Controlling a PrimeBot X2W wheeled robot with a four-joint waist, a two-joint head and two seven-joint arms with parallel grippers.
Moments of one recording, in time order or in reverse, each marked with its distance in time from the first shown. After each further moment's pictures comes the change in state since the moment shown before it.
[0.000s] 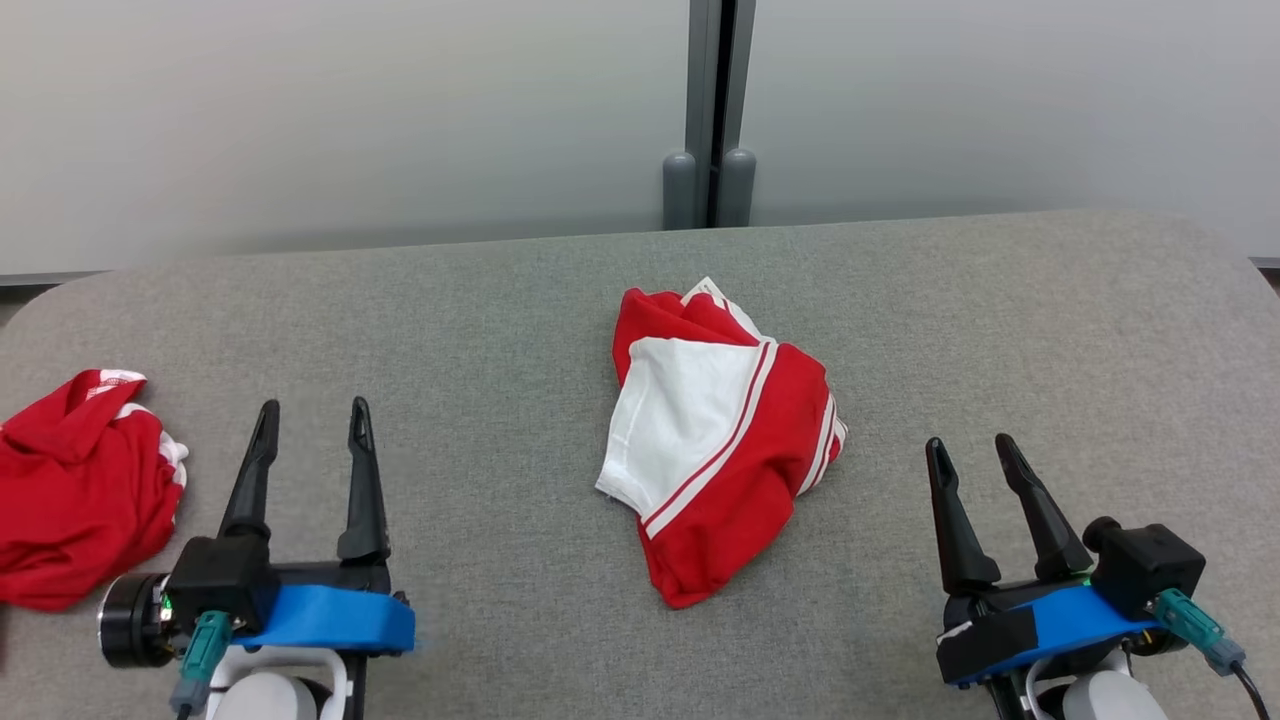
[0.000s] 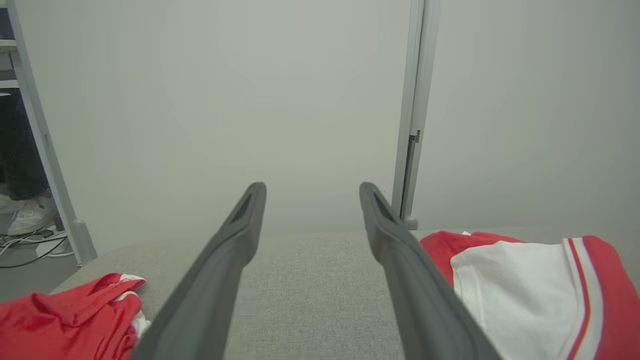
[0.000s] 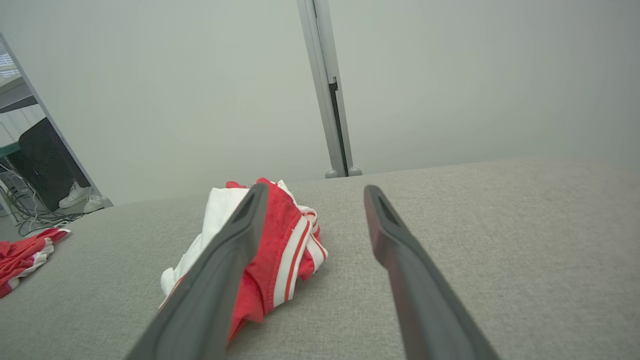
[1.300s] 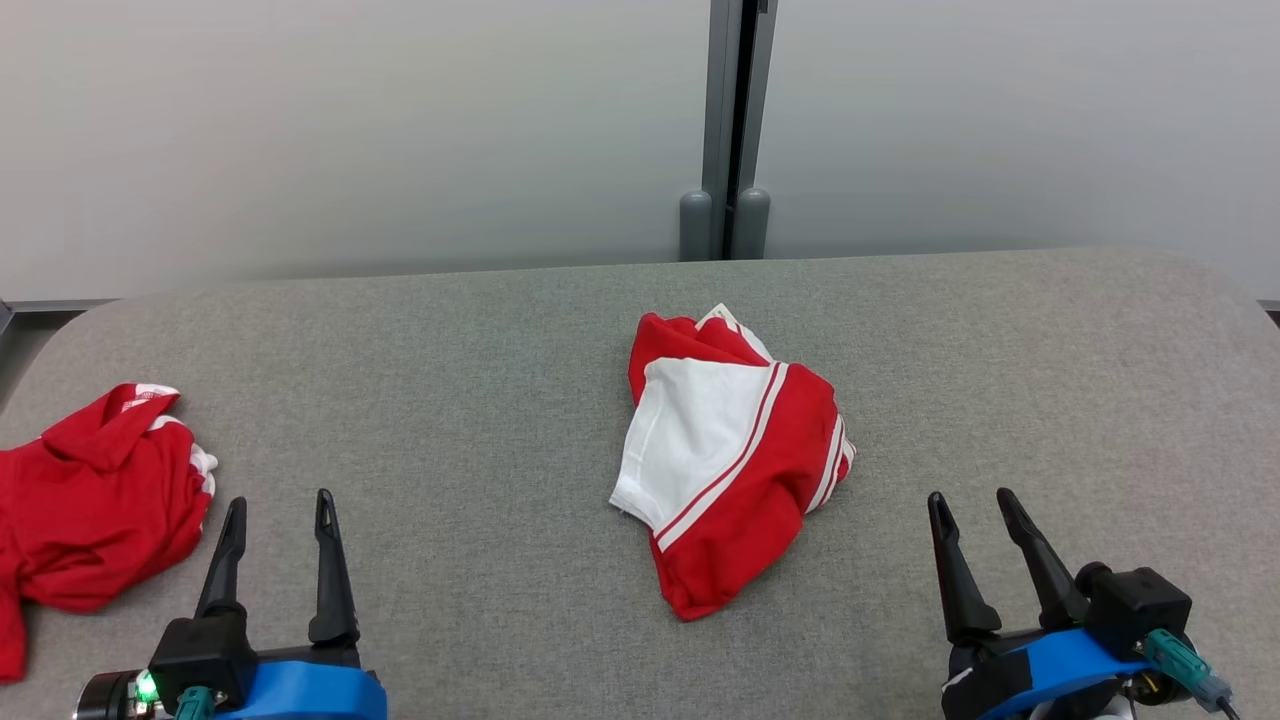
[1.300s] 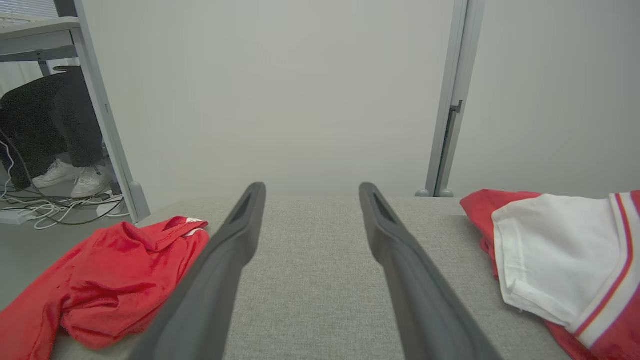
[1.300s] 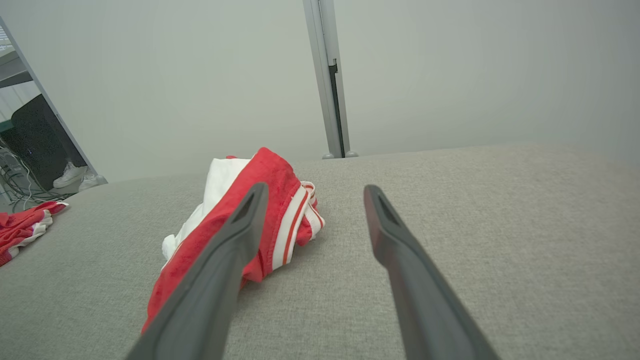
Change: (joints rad) left arm 0.141 -0.035 0.119 0.008 0.062 -0.016 0.000; right arm 0.062 0.000 -0.013 0.036 -0.039 0.000 0.000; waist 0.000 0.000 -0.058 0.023
